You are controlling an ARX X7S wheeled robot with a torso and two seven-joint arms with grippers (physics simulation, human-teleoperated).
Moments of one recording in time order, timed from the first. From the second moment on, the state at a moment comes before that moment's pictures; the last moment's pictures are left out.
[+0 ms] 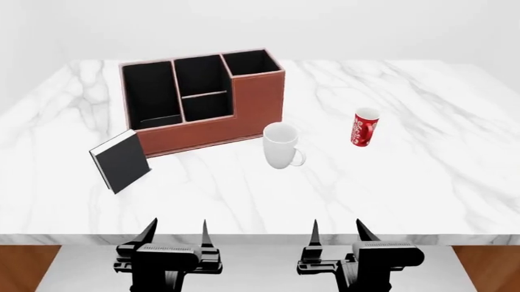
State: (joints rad) left arm 0.01 -0.05 0.07 -0.02 -0.03 0.04 -0.05; right arm 0.00 0.05 -0.06 -0.01 0.09 0.02 0.02
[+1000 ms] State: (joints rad) left arm -0.80 -0.07 0.02 0.74 -0.26 -1.41 -0.14; right arm 0.31 0.22 -0.01 -0.61 0.33 0.89 0.15
